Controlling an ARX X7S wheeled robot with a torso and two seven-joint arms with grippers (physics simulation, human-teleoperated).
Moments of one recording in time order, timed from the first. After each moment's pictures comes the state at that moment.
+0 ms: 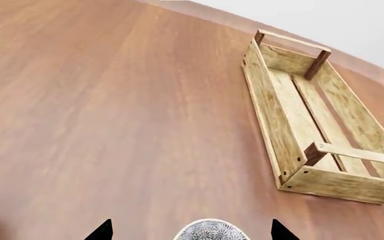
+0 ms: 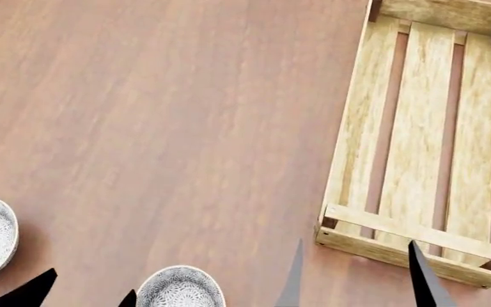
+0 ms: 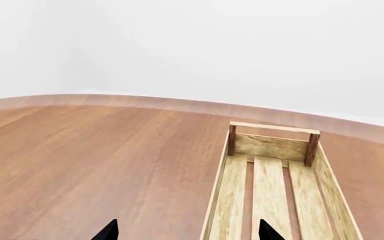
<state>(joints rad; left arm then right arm) 0.02 -0.35 0.16 0.84 -0.63 -0.69 -0.27 -0.05 0.49 -0.29 -0.96 0.37 0.40 0.61</state>
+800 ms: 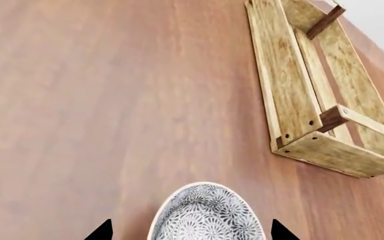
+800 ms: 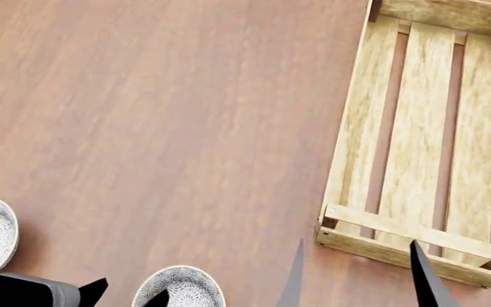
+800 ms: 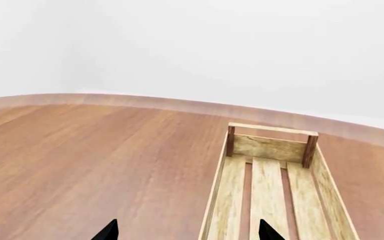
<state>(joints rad) -0.16 -0.31 0.14 0.47 -0.84 -0.76 -0.16 -0.04 0.52 -0.31 -0.97 0.38 0.41 0.64</state>
